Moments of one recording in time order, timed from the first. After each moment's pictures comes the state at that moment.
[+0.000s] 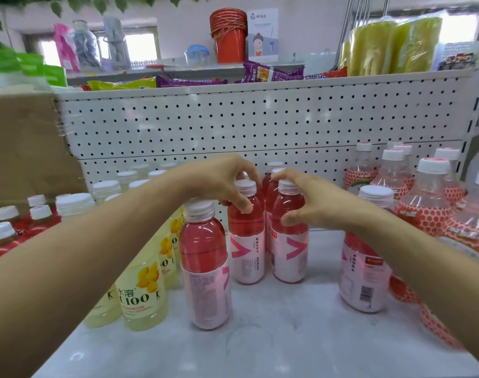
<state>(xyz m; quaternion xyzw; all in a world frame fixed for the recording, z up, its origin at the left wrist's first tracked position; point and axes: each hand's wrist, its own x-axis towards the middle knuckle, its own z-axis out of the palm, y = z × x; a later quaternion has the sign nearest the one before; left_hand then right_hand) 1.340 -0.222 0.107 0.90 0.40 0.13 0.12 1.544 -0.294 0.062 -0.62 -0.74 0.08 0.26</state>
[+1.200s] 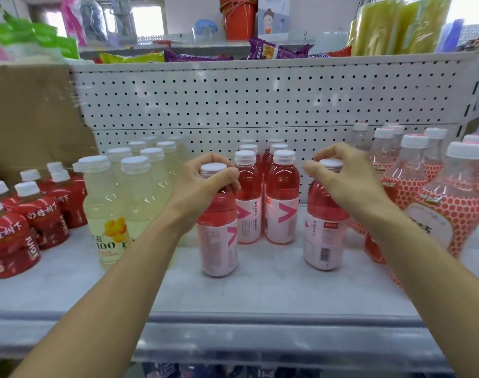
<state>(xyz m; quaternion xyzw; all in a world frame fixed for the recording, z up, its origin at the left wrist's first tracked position) 1.318 -0.297 0.027 0.67 0.32 0.55 0.37 1.553 -0.350 0.042 -0.62 -0.57 0.09 0.54</state>
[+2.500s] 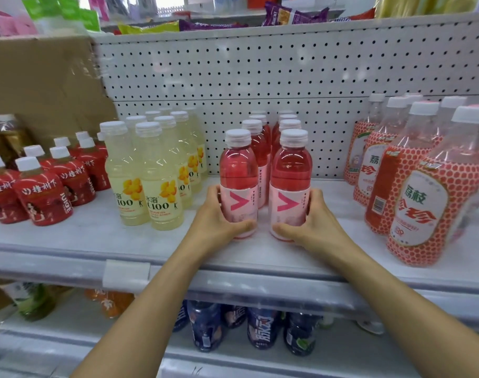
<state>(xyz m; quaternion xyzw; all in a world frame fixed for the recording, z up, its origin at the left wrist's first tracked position) 1.325 -0.339 -0.075 0.69 0.53 0.42 0.26 1.535 -0.375 -0.068 -0.58 -0.64 0.24 0.44</state>
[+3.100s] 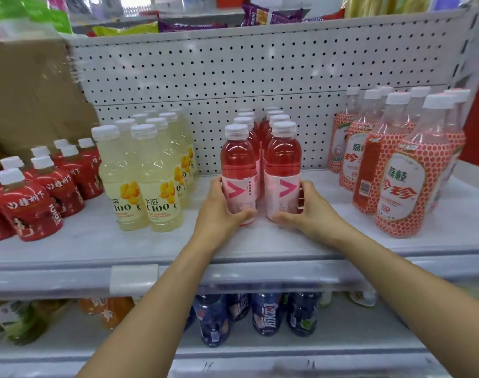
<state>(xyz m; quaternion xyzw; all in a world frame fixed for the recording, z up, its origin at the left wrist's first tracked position) 1.329 -0.330 -0.075 0.71 0.50 0.43 0.24 1.527 -0.382 -0.064 -0.62 -0.62 0.25 0.42</state>
